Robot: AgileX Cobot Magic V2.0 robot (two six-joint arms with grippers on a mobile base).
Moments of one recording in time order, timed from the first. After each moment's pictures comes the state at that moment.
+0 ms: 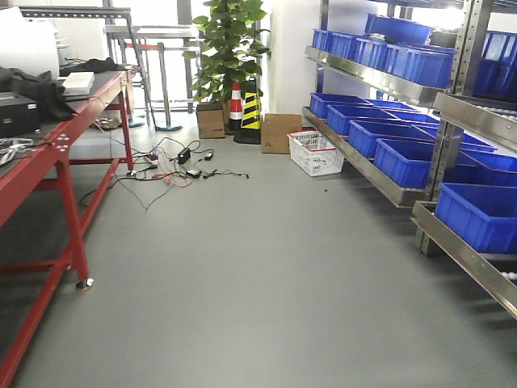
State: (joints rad) left arm -0.20 0.52 -0.79 -0.08 0.60 -0.10; right arm 0.14 0.45 -0.76 0.06 0.74 0.08
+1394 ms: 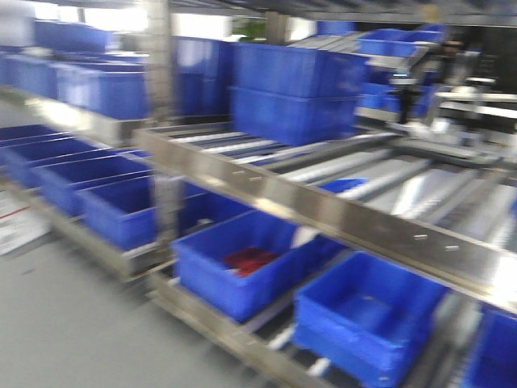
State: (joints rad) left arm -0.20 0.52 -0.79 -0.08 0.60 -0.10; right arm 0.14 0.45 -0.76 0.07 0.74 0.08
